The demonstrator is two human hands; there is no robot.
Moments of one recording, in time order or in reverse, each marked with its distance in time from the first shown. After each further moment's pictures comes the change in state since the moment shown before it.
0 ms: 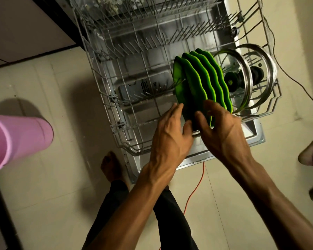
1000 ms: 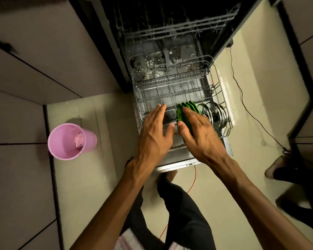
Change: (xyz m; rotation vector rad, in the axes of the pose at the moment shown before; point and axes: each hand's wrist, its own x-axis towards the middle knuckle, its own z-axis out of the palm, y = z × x) left_hand -0.157 0.193 -0.235 0.079 0.204 0.117; right_hand -0.097 -0.210 -0.216 0.000 -0.167 -0.308
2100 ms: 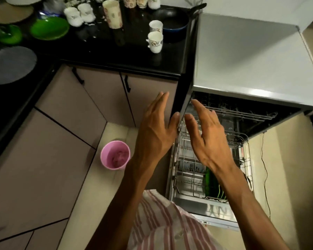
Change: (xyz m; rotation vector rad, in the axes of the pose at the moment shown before) left_hand -0.081 0.057 -0.273 -0.037 0.588 0.056; right_hand 0.002 -0.284 -0.076 0.100 0.152 -0.467
